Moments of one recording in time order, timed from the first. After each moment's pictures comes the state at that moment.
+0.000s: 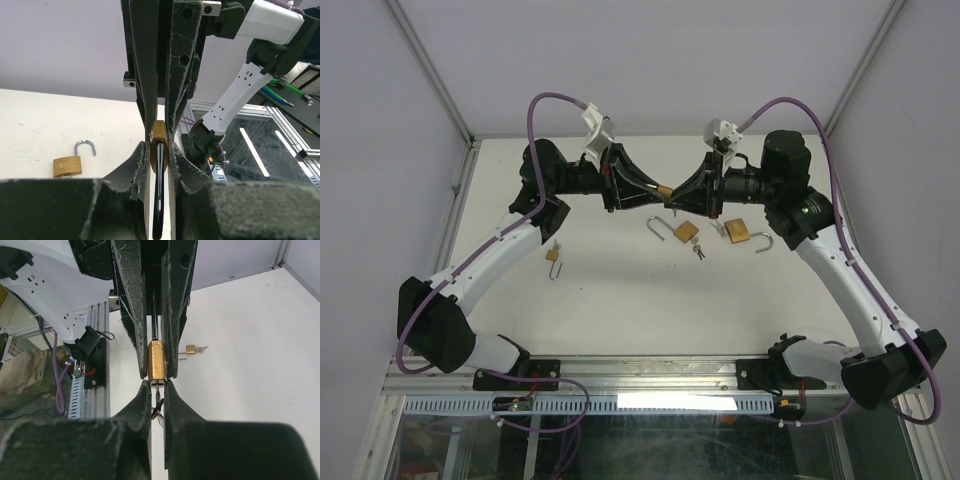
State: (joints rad) left arm -0.54 1.41 1.20 0.54 1.10 -0.49; right arm 0.45 1.20 1.32 -0.31 -0.98 0.00
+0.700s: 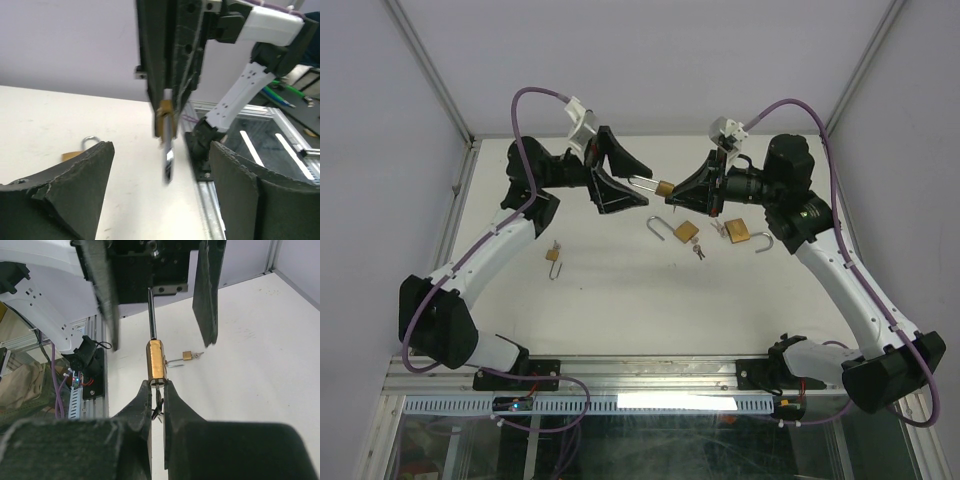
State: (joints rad) left arm -0.47 1.42 1.18 0.67 1.16 -0.60; right arm 0.43 1.18 1.25 -0.17 -0.96 0.10
